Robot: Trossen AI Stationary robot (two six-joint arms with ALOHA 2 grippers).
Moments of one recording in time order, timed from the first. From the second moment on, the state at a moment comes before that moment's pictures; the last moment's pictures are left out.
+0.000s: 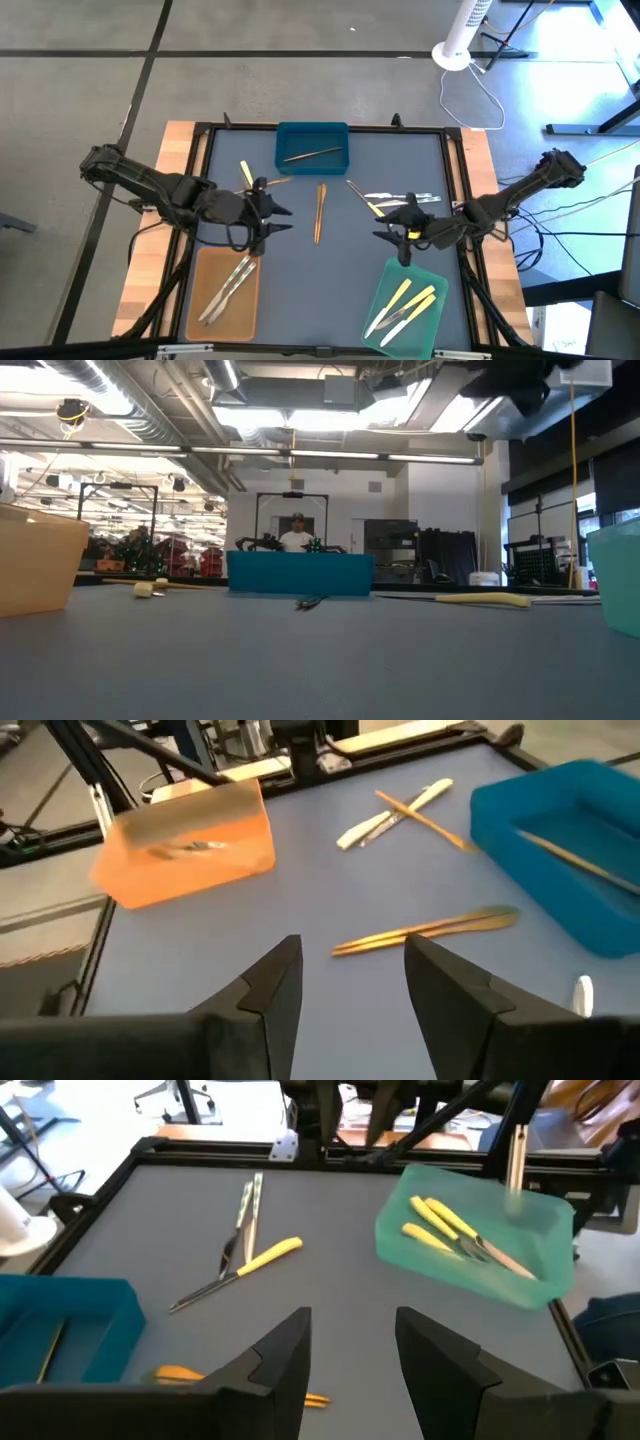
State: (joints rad) left arm -0.34 1.17 1.09 -0.43 -0.38 -0.24; right arm 0.50 1.04 0.78 -0.26 0.57 0.49
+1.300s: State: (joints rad) left arm -0.35 1.16 1.09 -0.44 -0.38 -0.24; right arm -0.02 1.44 1.03 -0.89 0.14 0.75
